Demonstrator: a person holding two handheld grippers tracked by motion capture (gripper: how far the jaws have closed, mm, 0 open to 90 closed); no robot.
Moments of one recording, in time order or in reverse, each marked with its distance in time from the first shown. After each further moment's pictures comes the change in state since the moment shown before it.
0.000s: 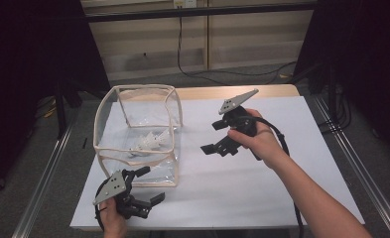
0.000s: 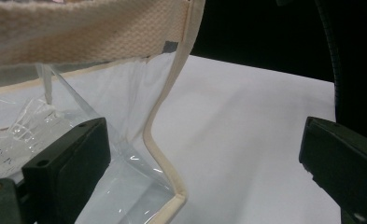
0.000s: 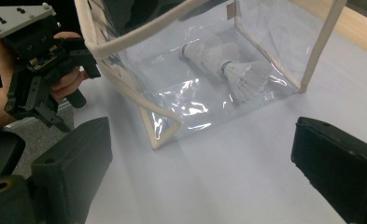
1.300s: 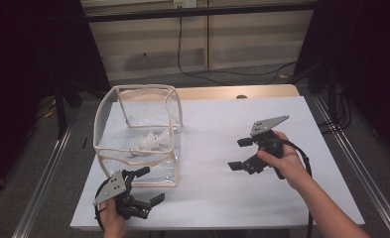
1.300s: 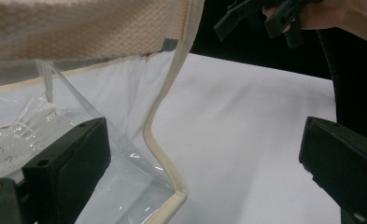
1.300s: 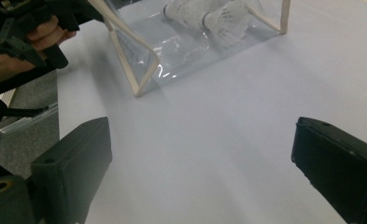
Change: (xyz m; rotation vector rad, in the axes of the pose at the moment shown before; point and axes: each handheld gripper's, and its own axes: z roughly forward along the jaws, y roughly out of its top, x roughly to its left) left arm -0.001 0.000 -0.001 0.005 0.004 0.002; right arm -0.019 -0.093 -0.019 -0.036 -0.022 0.051
